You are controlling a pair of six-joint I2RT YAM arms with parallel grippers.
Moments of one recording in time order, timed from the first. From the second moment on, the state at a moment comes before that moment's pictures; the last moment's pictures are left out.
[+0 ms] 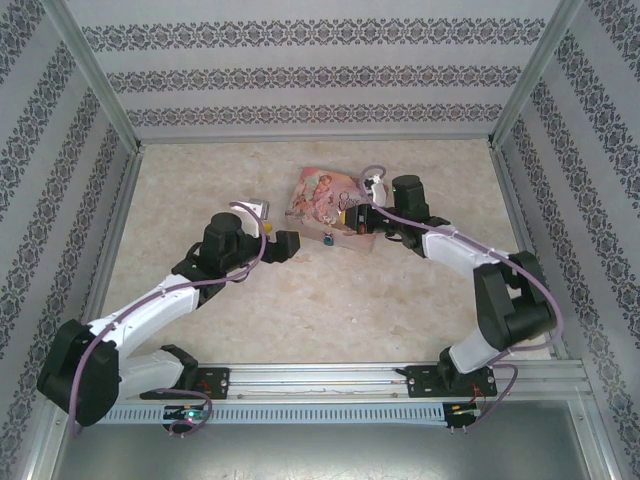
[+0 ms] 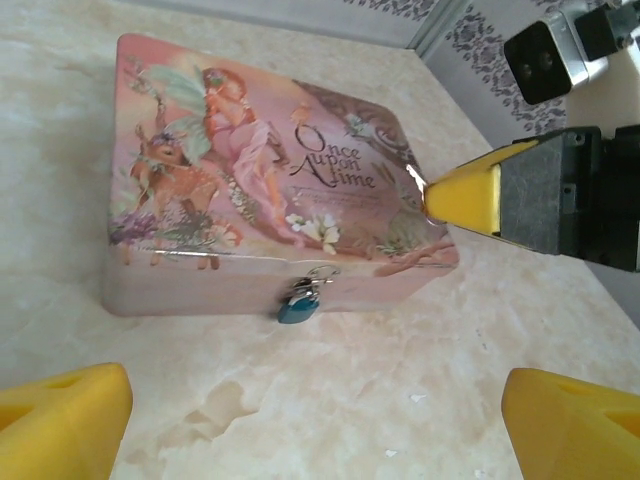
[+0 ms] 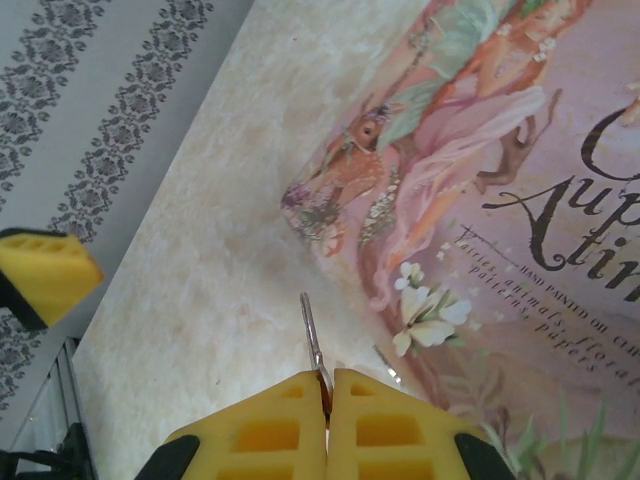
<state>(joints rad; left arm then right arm) -0.48 1.17 0.63 0.13 0.22 -0.41 0.32 1.59 0.90 0.10 -0.70 0.45</state>
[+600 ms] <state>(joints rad) -0.48 1.35 0.60 0.22 0.27 -0.42 0.31 1.78 0.99 0.11 -0.70 0.53</state>
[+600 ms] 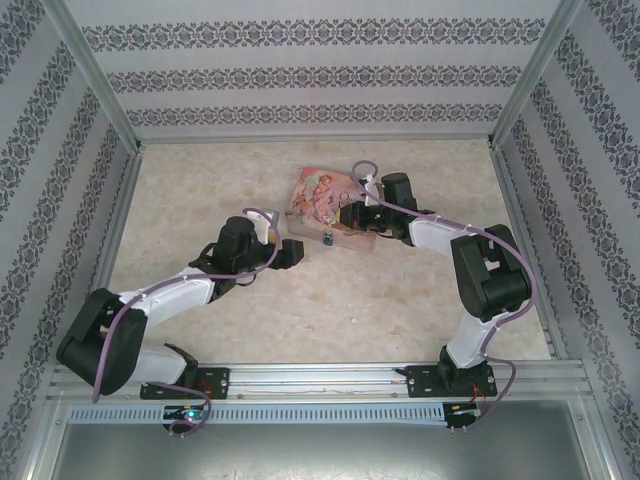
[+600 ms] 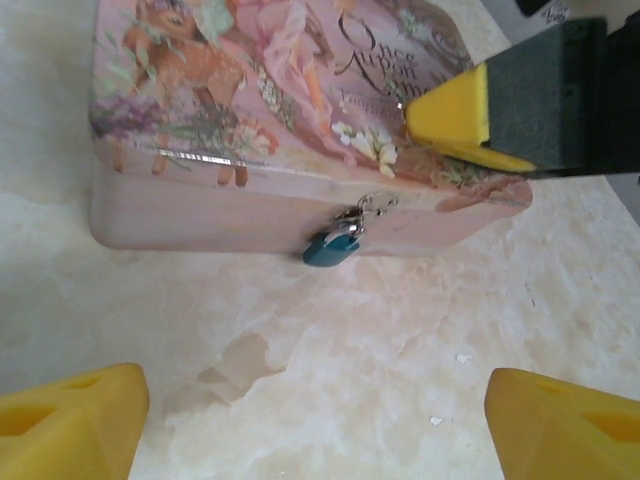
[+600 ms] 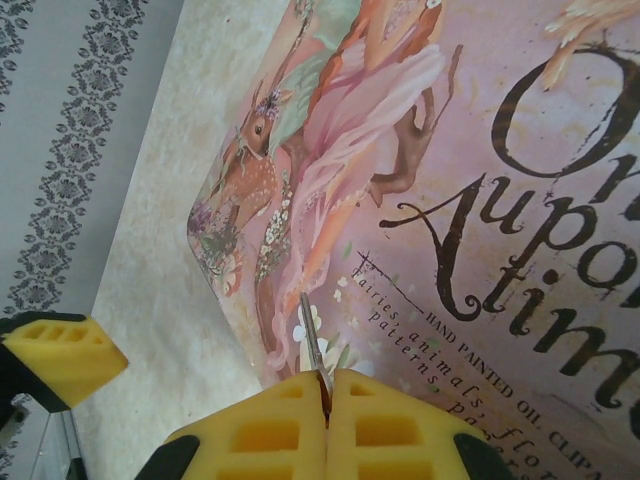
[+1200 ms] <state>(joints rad) -0.48 1.55 0.60 0.39 0.33 -0.42 0.35 1.77 0.90 0.28 -0.70 0.58</state>
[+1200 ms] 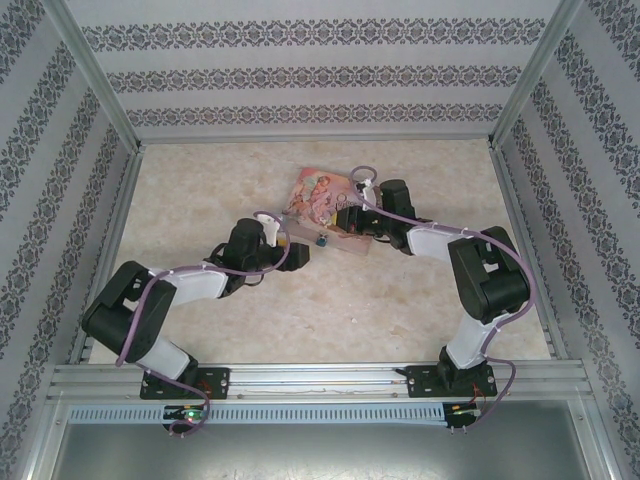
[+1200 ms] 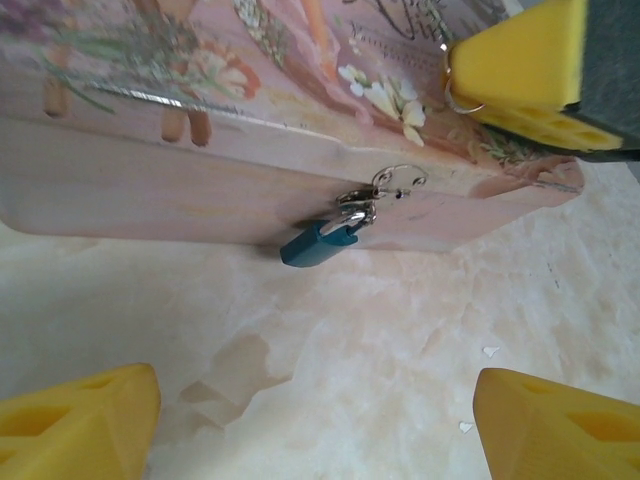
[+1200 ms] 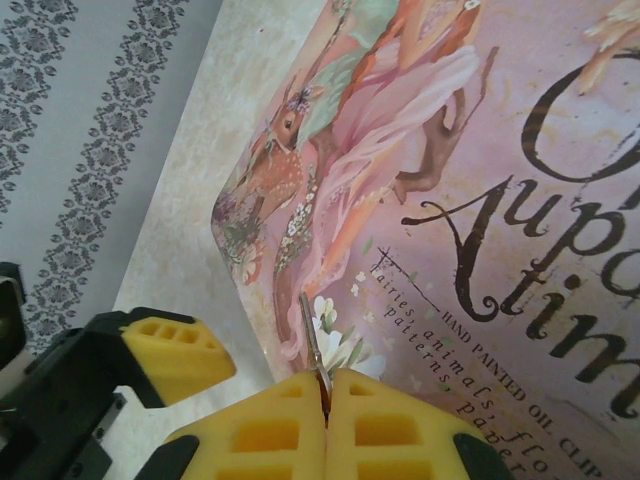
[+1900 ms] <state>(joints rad) -0.46 1.80 0.68 0.56 0.45 -0.43 0.38 1.76 0.88 0.32 -0.67 0.63</state>
